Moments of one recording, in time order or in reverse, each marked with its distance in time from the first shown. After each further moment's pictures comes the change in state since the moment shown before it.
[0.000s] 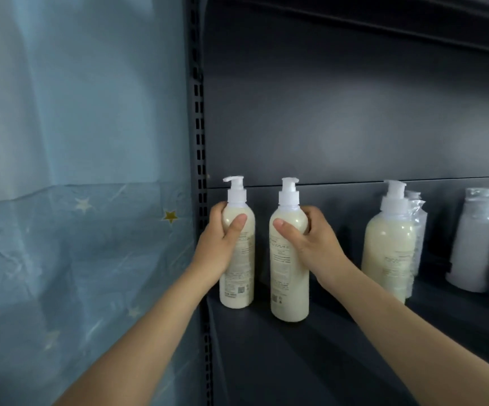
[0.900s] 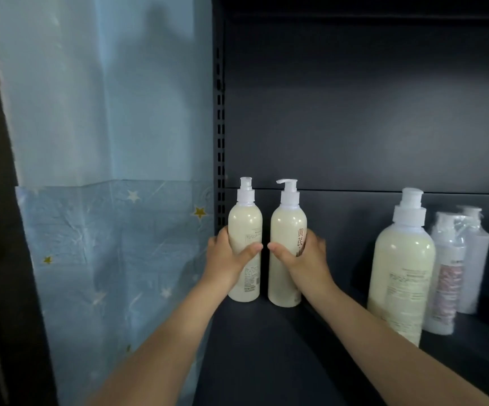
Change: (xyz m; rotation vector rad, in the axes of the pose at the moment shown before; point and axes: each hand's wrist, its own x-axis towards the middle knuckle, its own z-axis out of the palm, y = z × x) left_hand -0.022 -0.015 0.027 0.260 0.267 -0.300; right_hand 0.019 0.059 0.007 -0.103 -0.159 0.006
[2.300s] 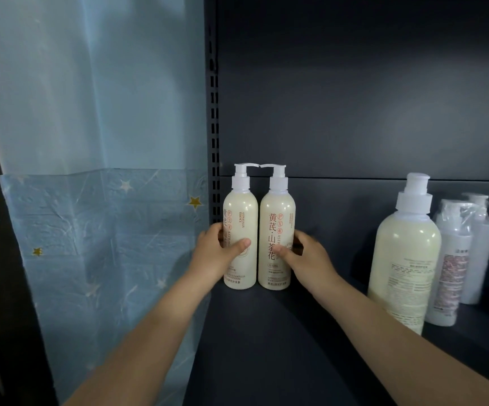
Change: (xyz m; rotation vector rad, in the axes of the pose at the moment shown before) left_hand 0.004 -0.012 -0.008 -0.040 -0.039 -0.001; right_hand -0.002 0.010 -0.007 -0.034 -0.140 0.066
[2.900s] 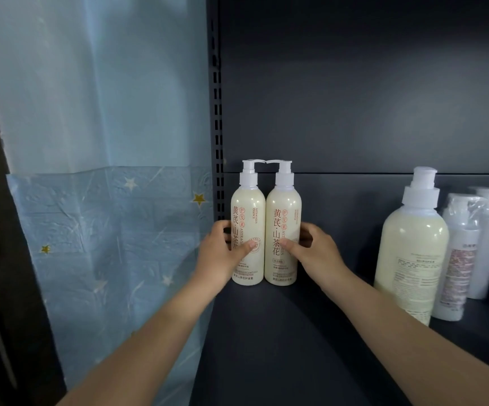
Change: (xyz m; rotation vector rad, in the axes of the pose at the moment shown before) left_hand -0.006 -0.007 0.005 0.072 0.040 0.070; right_hand 0.000 -0.005 -0.005 0.065 0.030 0.018
